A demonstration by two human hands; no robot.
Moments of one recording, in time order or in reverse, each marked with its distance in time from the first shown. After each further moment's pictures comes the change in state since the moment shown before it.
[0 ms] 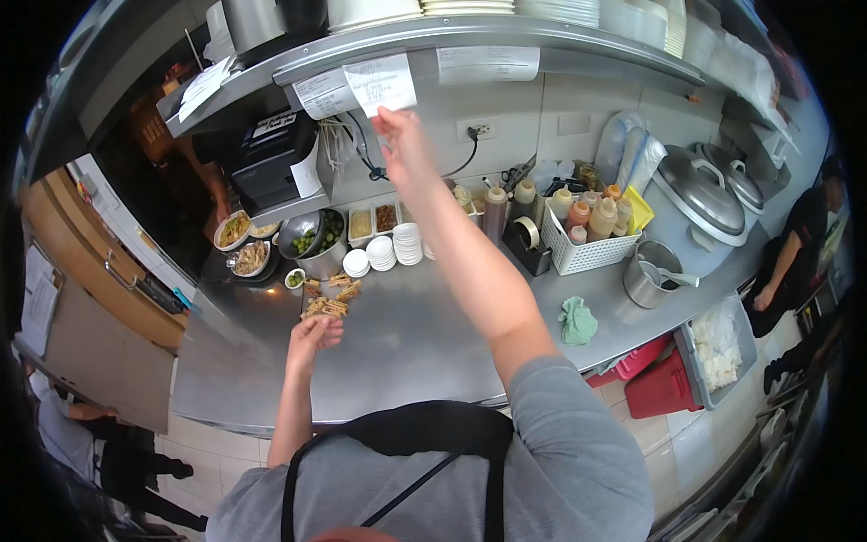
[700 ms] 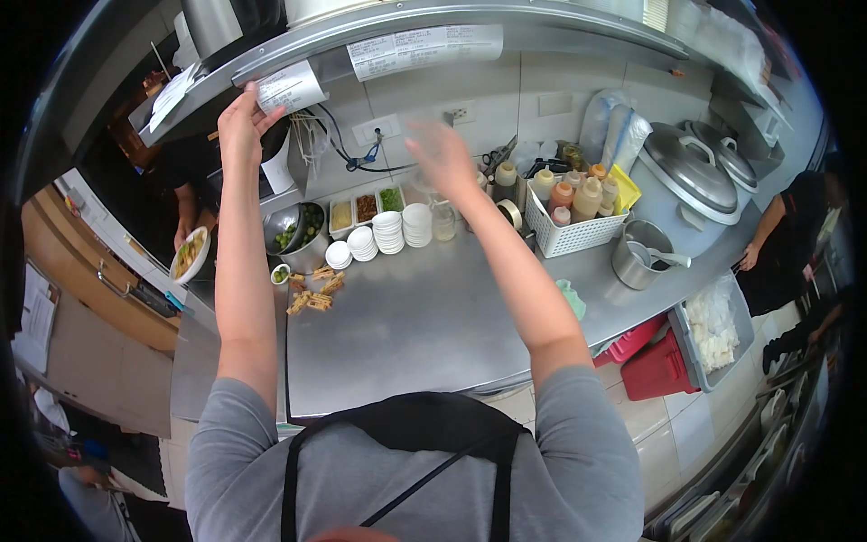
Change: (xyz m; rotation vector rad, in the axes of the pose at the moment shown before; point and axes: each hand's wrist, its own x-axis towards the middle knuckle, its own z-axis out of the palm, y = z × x) left_hand 0.153 0.263 0.088 -0.181 0.094 0.677; right_hand -0.031 -0.043 -0.112 -1.325 -0.093 -0.714
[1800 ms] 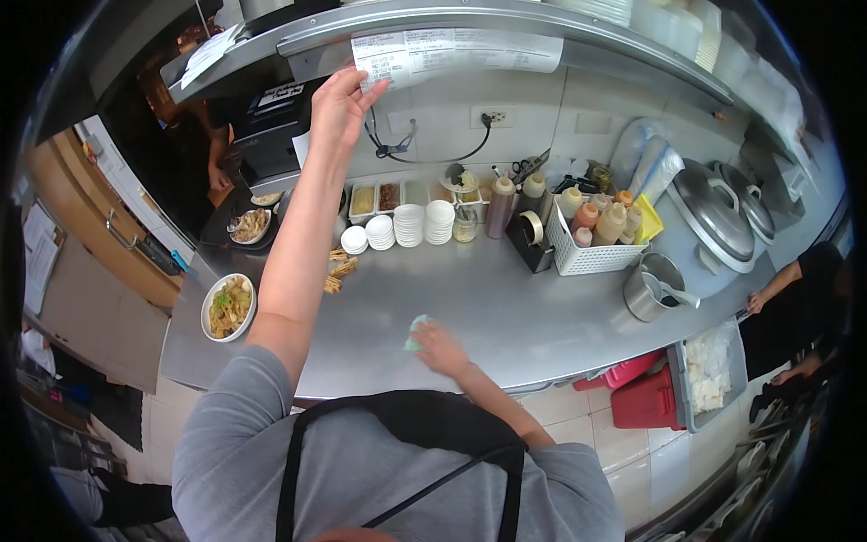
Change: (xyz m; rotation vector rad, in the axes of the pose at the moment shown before) left_hand -0.025 -0.039 0.056 -0.487 -0.098 -0.054; right_hand -0.325 0.025 0.078 -0.209 -0.827 -0.058
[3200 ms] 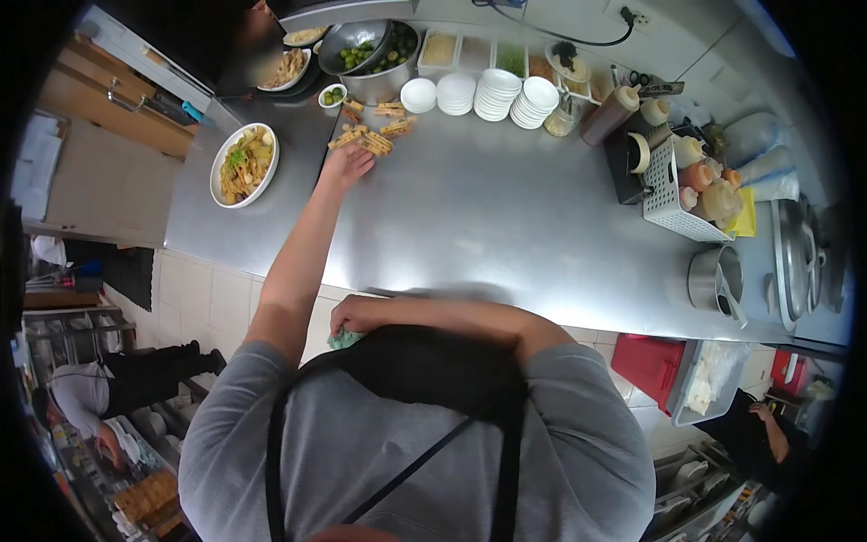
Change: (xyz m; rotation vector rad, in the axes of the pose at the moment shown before) left_hand -0.241 -0.090 -0.369 0.161 0.819 -0.811; right_hand 0.080 -0.188 0.089 1.120 -0.870 -0.578
